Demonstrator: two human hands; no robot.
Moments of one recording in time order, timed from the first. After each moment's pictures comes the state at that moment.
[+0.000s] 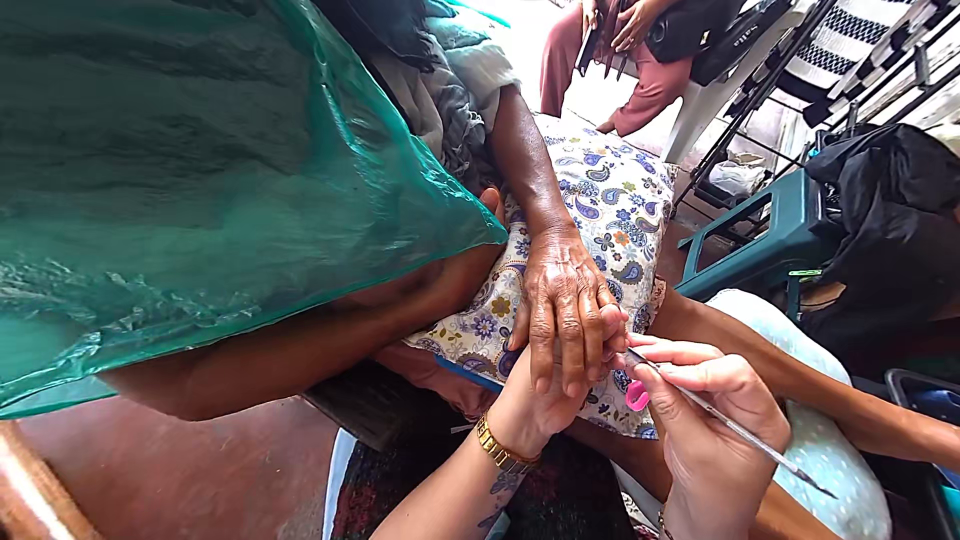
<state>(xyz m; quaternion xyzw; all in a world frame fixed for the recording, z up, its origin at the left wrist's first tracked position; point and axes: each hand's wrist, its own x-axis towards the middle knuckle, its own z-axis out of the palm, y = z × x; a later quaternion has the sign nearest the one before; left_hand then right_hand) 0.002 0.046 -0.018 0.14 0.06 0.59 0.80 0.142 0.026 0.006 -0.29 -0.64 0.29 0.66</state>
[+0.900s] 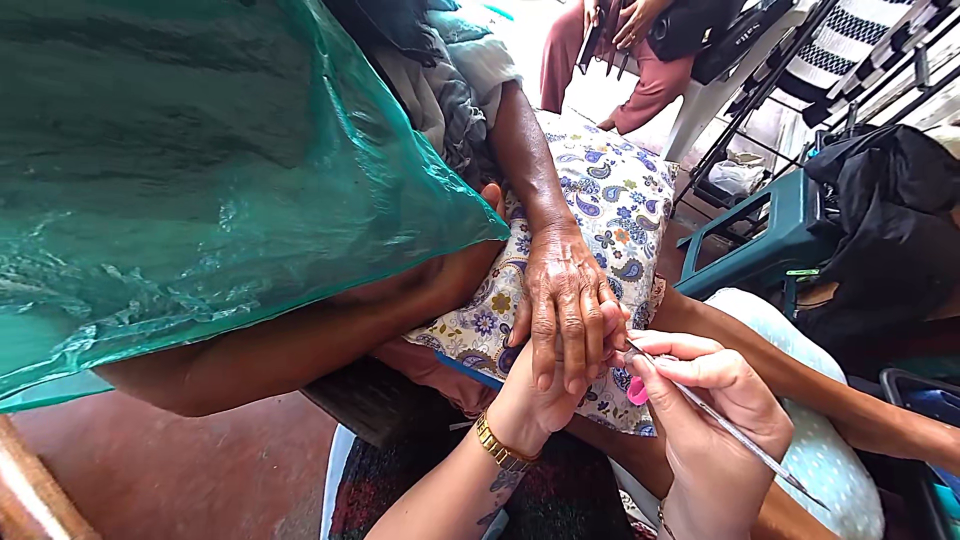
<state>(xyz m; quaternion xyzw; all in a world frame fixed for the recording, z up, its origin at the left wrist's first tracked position) 0.002 0.044 -0.018 0.14 0.08 0.59 0.79 0.139 0.025 0.013 -0.31 -0.65 0.25 0.65</state>
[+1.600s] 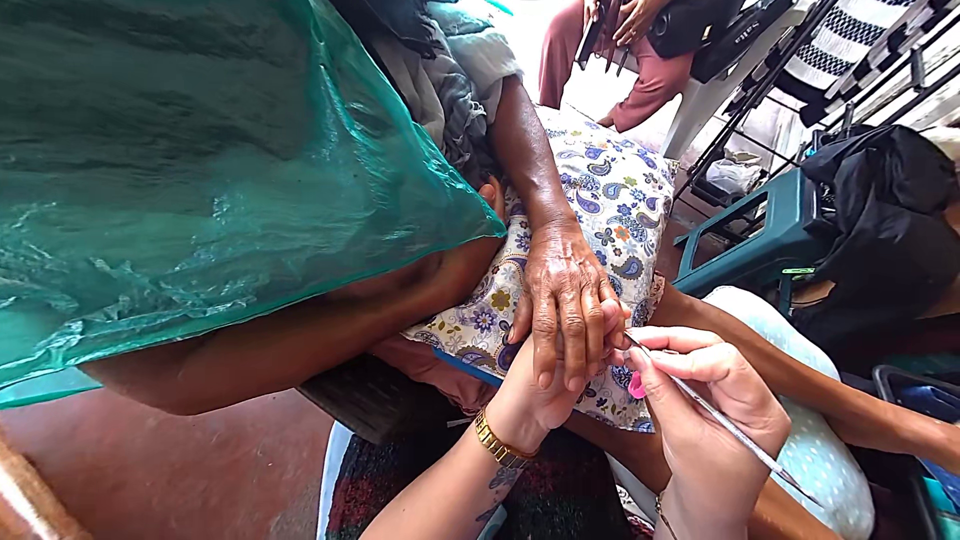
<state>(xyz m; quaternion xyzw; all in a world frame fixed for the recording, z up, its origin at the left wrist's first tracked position) 0.002 0.044 -0.016 0.15 0.11 0.59 0.79 0.136 0.024 0.015 -0.34 -0.66 0.23 0.64</state>
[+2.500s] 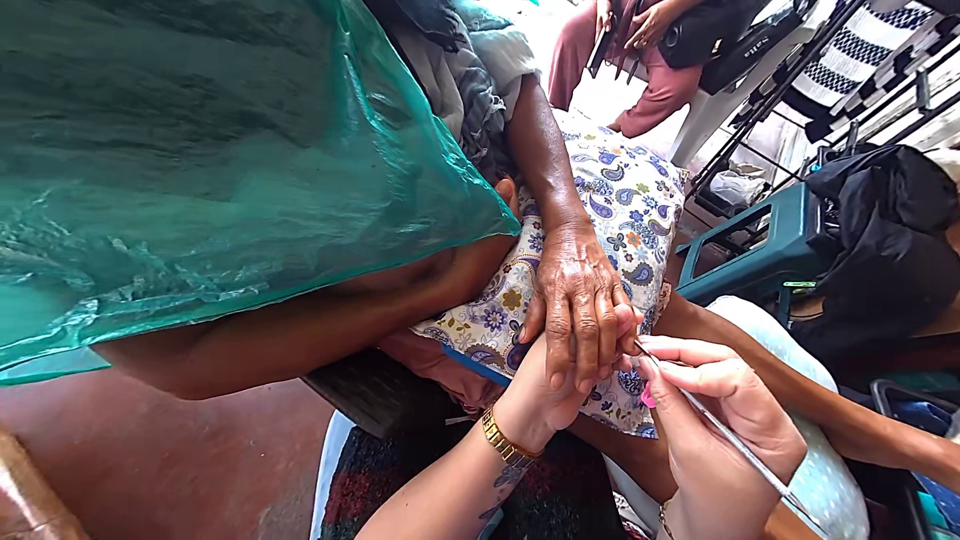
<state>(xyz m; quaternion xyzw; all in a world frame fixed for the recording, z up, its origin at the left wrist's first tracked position) 0.002 0.045 -0.015 0.16 0.10 0.59 0.78 0.136 0.024 0.017 -0.35 -0.68 0.19 0.61</state>
